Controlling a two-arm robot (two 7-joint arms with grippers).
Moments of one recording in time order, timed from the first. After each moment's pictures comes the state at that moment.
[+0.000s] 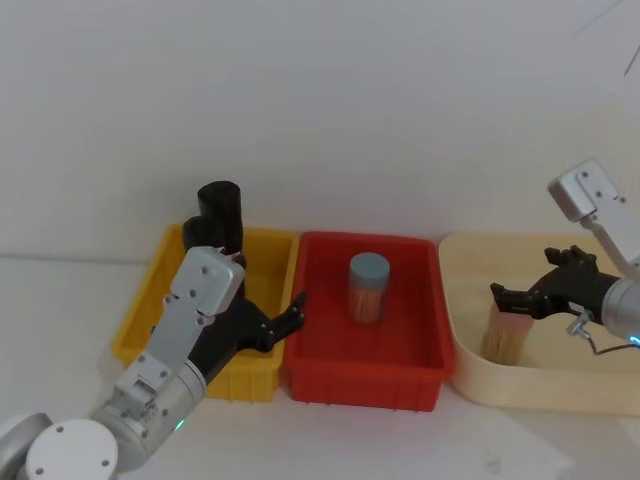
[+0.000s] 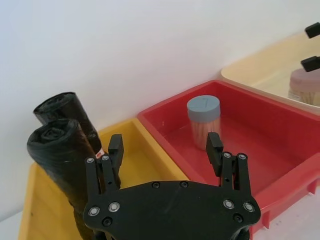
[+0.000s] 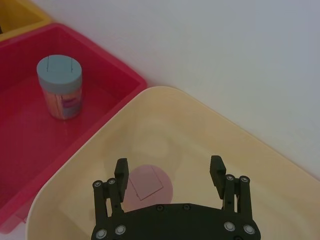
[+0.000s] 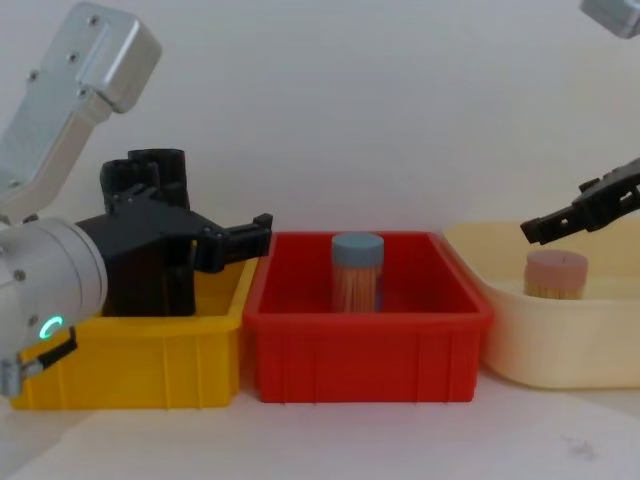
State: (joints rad) left arm -0.24 0.39 0.45 -1.63 -0.20 0.02 -0.03; right arm 0.62 0.48 -0.46 -1.43 0.14 0.57 0.39
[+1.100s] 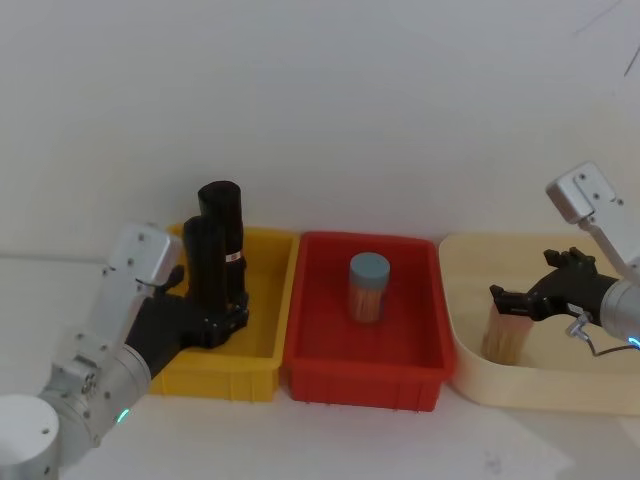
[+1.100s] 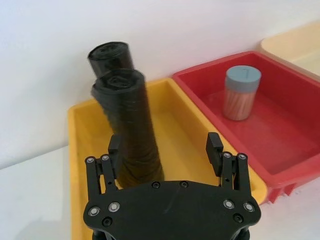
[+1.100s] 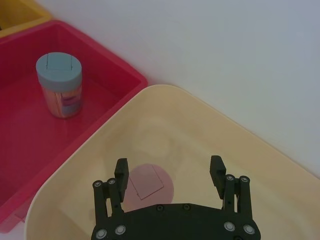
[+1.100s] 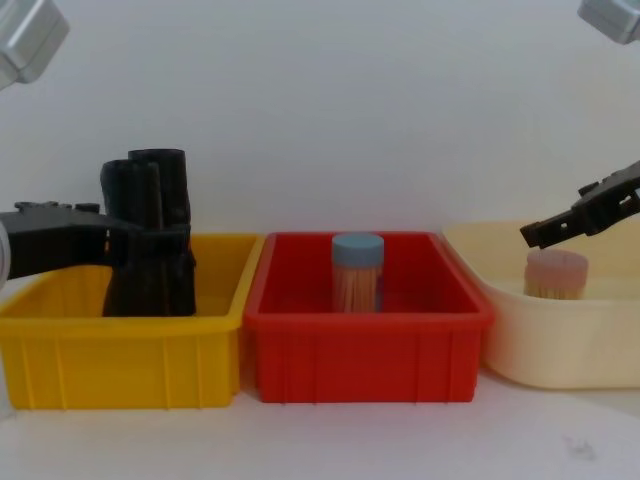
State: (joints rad) left arm -0.17 0.42 0.31 -1.78 -0.32 0.30 -0.02; right arm 0.62 0.48 -0.46 -1.42 0.13 0.57 0.39
